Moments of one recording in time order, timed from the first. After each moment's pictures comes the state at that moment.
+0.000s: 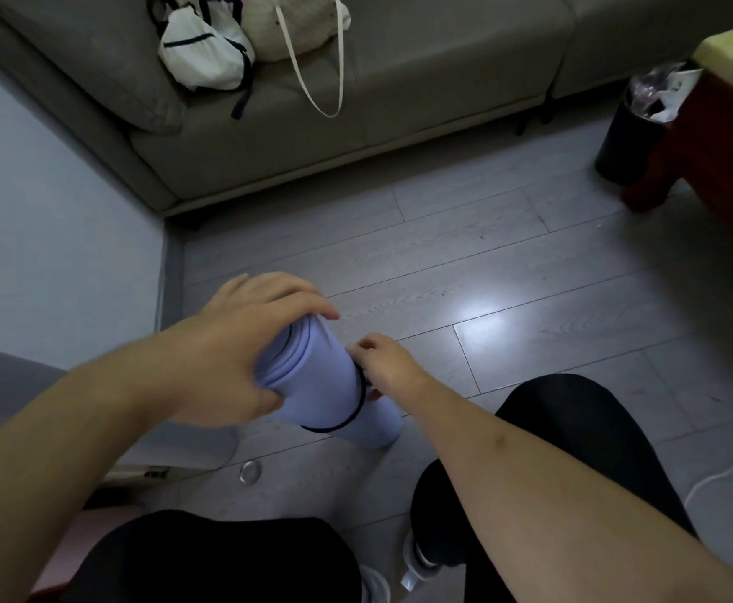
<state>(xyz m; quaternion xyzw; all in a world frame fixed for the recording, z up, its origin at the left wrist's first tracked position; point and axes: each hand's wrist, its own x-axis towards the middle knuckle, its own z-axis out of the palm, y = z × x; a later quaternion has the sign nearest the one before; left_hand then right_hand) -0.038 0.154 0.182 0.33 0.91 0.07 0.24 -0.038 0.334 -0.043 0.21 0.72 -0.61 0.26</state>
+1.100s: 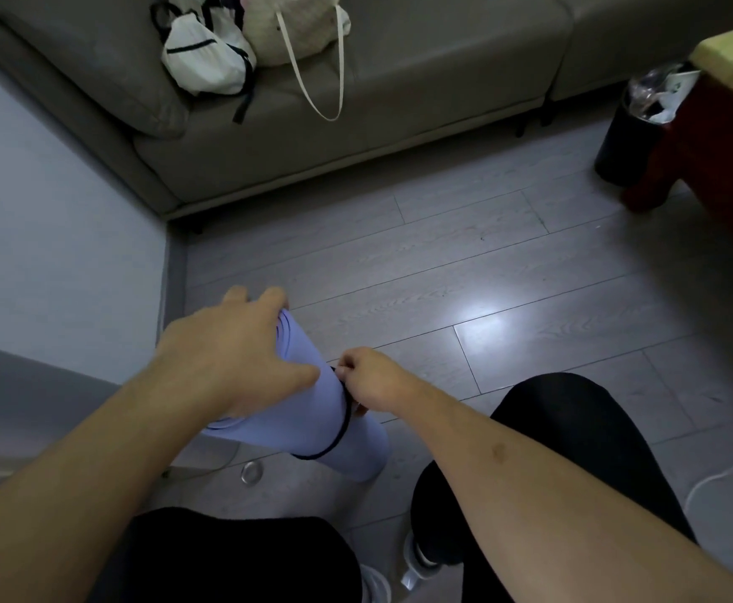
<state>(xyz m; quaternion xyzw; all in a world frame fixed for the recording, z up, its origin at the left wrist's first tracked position) -0.024 0.181 0.172 0.07 0.97 -0.11 0.20 -0.028 0.323 -0.029 0.06 0.79 -0.52 0.32</state>
